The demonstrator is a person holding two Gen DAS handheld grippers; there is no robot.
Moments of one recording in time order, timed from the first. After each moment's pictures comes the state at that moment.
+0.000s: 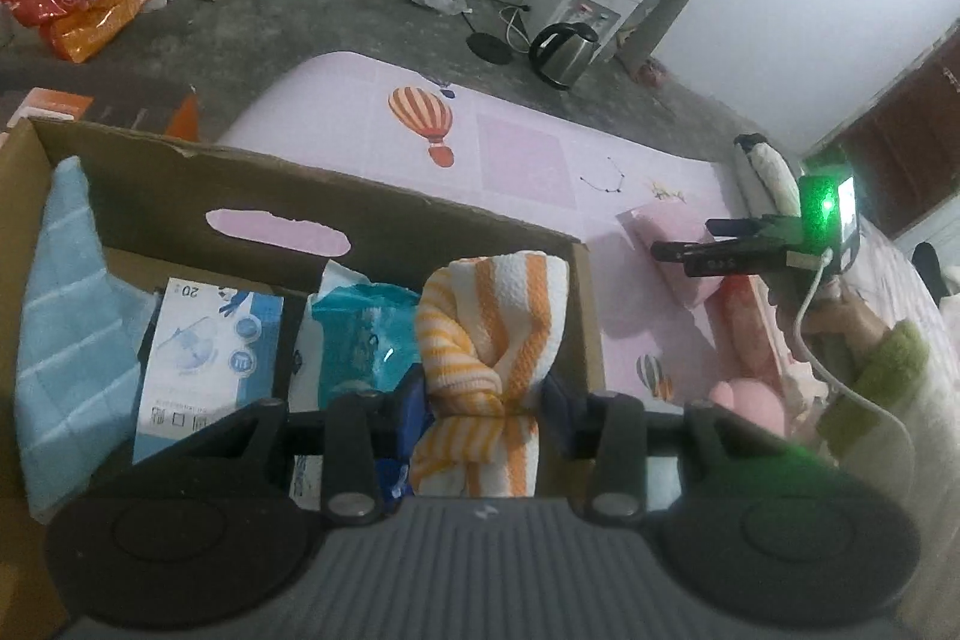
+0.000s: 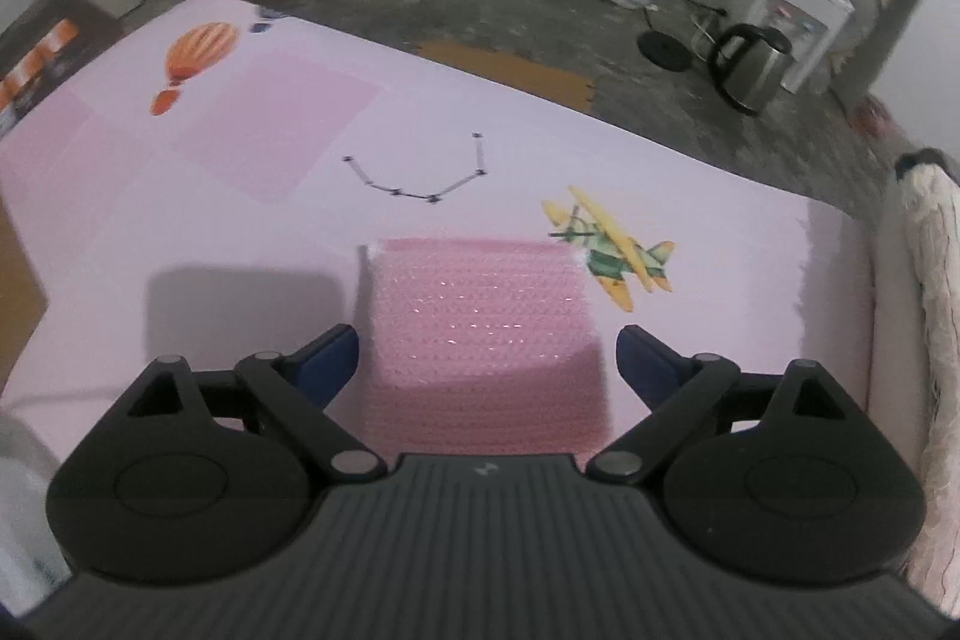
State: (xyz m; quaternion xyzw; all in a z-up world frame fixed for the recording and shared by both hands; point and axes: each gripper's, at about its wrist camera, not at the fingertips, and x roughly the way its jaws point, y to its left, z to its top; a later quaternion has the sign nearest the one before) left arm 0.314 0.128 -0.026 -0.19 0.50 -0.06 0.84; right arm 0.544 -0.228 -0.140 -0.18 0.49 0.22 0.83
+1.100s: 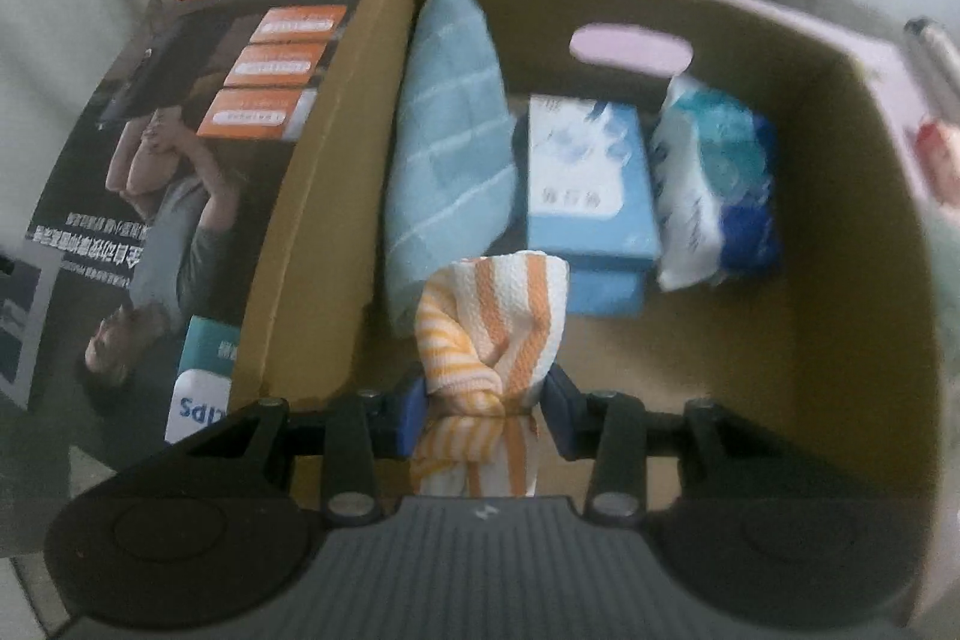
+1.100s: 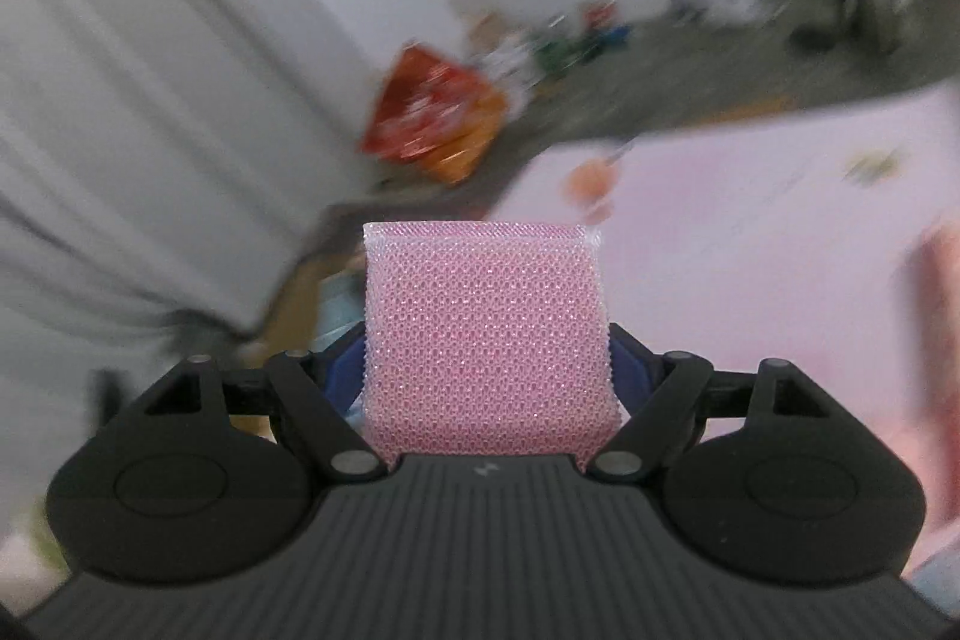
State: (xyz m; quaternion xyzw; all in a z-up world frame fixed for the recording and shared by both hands) left arm 0.200 0.216 -0.042 -0.05 0.59 0.07 0.80; right arm 0.333 -0.187 0.010 0.18 0.45 0.37 0.79
